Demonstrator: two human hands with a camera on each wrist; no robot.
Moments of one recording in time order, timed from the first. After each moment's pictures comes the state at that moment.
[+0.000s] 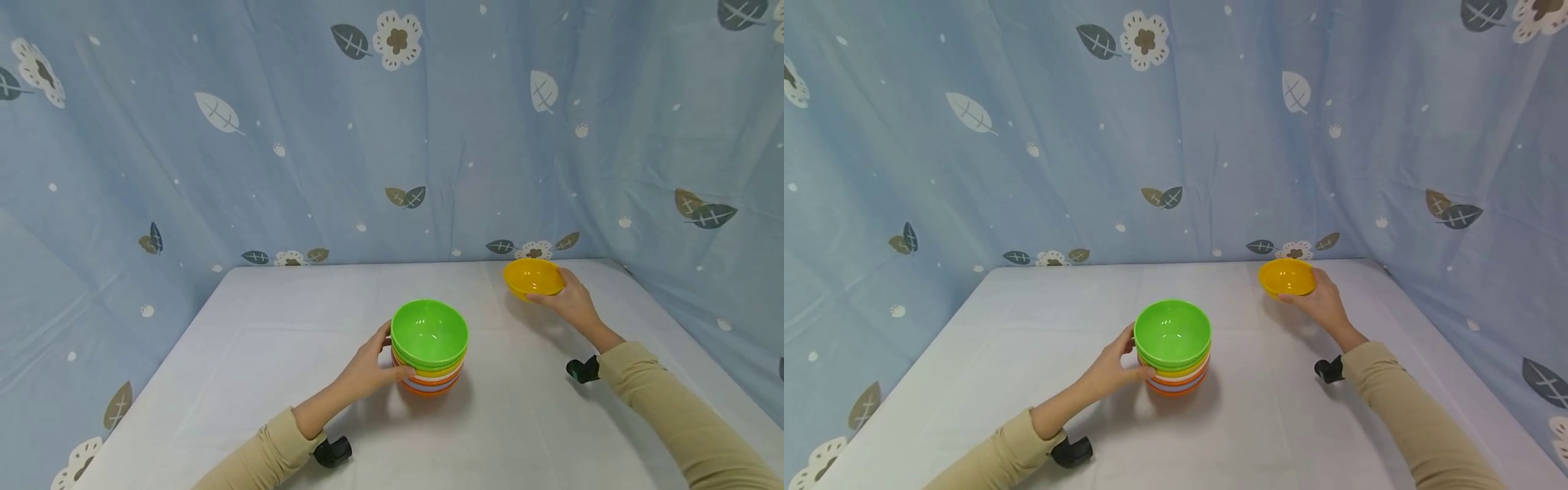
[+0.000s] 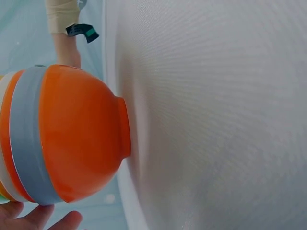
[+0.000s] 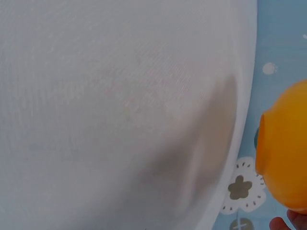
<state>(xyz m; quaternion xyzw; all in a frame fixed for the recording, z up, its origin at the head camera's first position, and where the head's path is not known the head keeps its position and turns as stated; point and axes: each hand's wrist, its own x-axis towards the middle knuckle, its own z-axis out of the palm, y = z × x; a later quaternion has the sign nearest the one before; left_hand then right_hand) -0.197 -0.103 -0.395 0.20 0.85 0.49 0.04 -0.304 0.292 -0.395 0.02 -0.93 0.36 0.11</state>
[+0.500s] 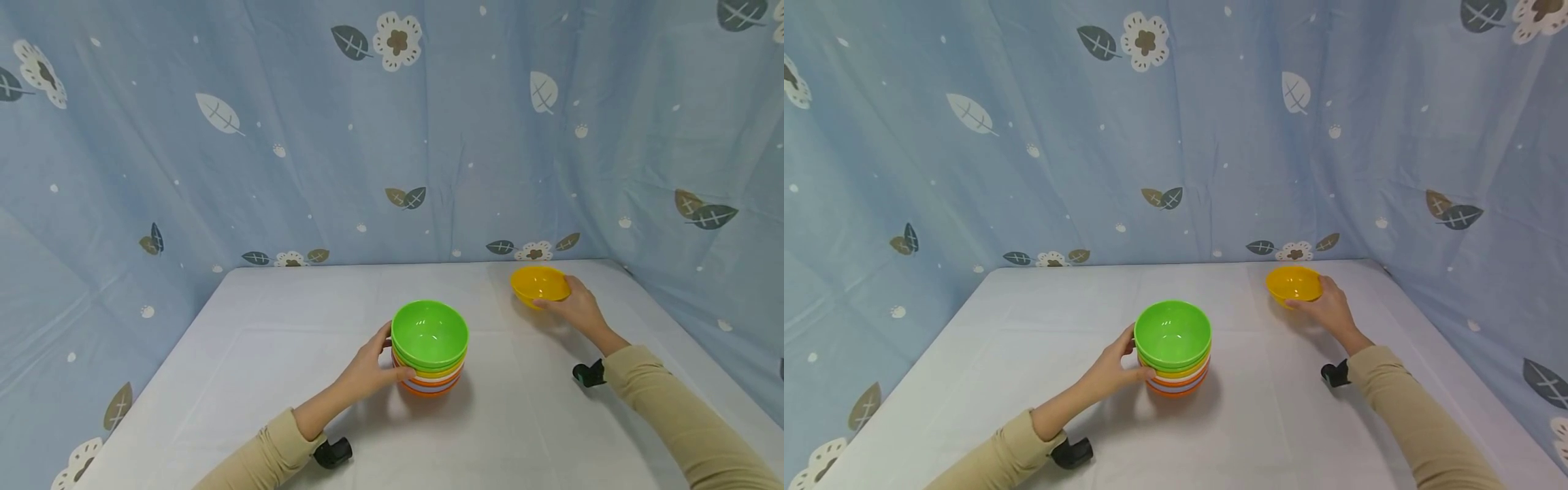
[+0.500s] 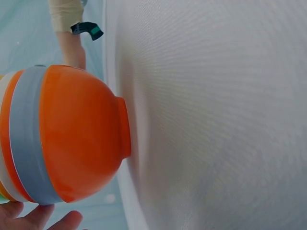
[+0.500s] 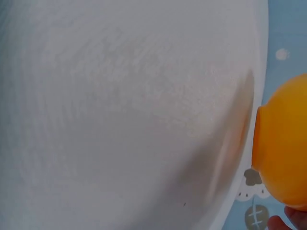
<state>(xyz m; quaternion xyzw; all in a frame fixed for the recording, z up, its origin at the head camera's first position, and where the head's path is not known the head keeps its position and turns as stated) -0.198 -0.103 -0.397 0.20 0.85 0.49 0.04 -0.305 0.306 -0.406 0.00 -0.94 0.34 0.09</state>
